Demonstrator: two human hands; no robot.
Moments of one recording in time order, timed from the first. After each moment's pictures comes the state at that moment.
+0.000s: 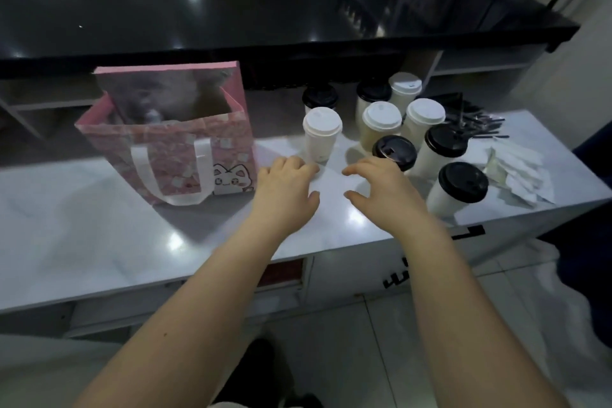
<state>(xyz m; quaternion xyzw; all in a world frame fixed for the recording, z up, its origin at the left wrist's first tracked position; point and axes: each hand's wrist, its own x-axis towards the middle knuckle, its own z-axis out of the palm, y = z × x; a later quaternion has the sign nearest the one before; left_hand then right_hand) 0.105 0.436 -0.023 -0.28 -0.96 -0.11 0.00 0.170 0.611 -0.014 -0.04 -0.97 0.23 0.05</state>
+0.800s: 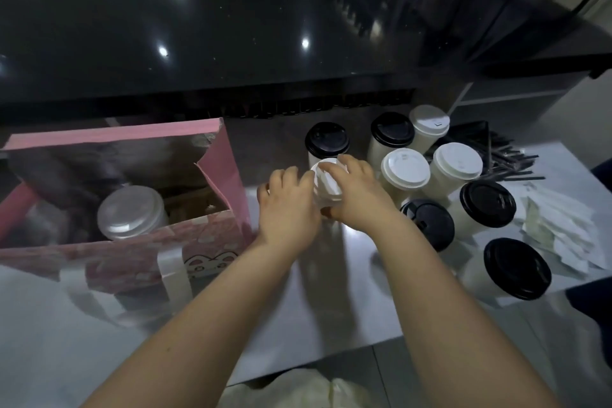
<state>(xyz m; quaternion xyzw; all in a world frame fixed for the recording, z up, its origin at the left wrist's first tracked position) -0.044 0.488 -0.060 -0.21 -0.97 -0.12 0.00 -0.028 0.634 -0.065 -0.06 -0.98 0.18 -0.01</state>
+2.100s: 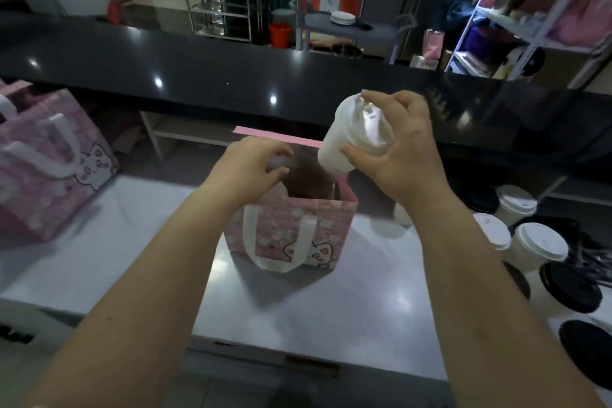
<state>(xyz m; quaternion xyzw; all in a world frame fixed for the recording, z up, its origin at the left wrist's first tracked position) -0.033 0.255 0.064 -0.15 -0.96 -0.22 0.12 -0.002 0.488 0.111 0.12 -0.90 0.33 0.26</state>
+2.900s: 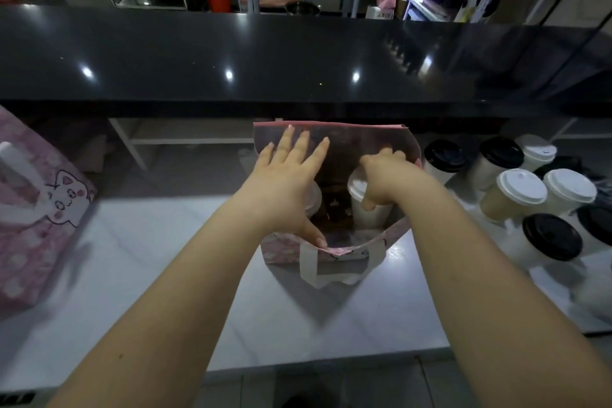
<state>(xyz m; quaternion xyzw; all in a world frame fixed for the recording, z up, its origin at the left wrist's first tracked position) -0.074 0.207 0.032 -0.33 -0.94 -0.04 -0.05 -0.077 0.408 0.027 -0.08 -0.98 -0.02 -0.17</state>
